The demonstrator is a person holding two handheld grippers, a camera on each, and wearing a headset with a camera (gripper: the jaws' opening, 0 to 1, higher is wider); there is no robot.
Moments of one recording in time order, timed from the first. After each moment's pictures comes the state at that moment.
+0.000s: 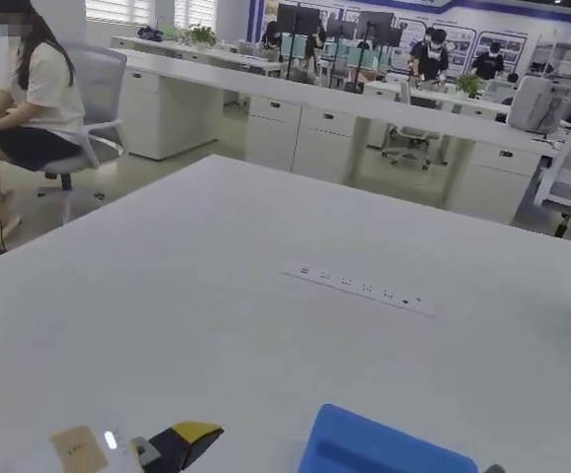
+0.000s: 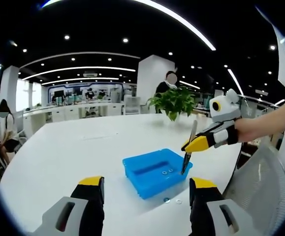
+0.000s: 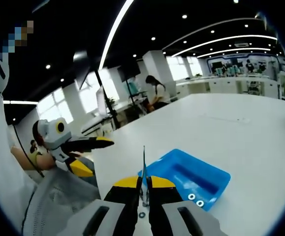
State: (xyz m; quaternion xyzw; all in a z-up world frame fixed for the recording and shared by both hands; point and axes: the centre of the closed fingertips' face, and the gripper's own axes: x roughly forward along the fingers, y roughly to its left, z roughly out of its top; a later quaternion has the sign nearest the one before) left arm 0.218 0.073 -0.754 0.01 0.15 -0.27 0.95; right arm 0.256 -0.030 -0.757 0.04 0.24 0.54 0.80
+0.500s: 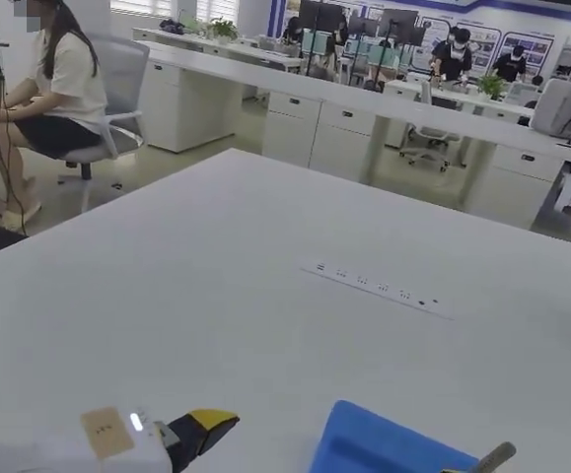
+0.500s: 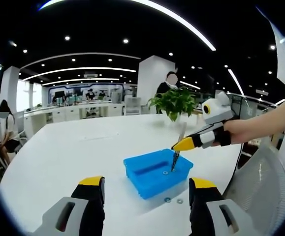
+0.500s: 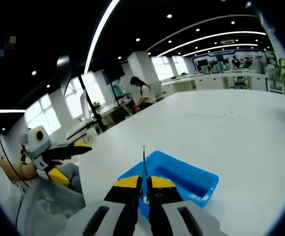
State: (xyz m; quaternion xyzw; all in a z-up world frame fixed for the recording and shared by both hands) left arm 0.218 0.076 -0.757 0.01 0.16 -0.27 0.95; right arm 0.294 -0.031 -0.775 0.06 0.26 0.48 0.84
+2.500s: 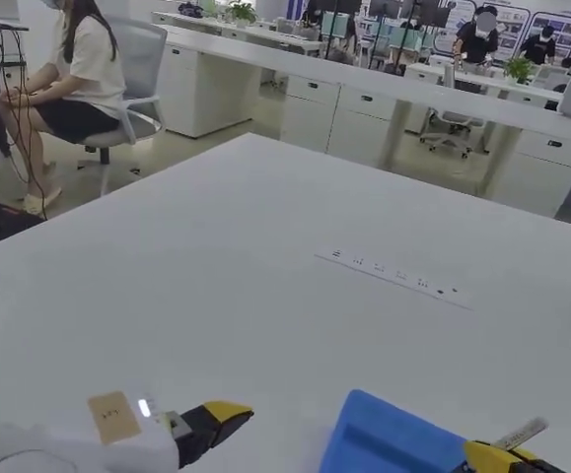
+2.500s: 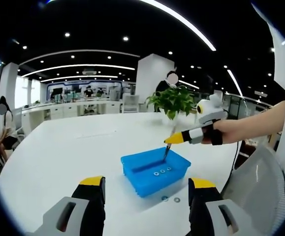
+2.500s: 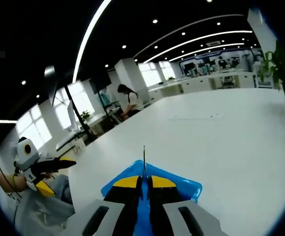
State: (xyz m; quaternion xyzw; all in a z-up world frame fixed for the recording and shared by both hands) left arm 0.218 0.072 -0.760 0.00 0.17 -0.28 0.94; right arm 0.319 -0.043 -0.771 0.09 0.24 0.44 0.86
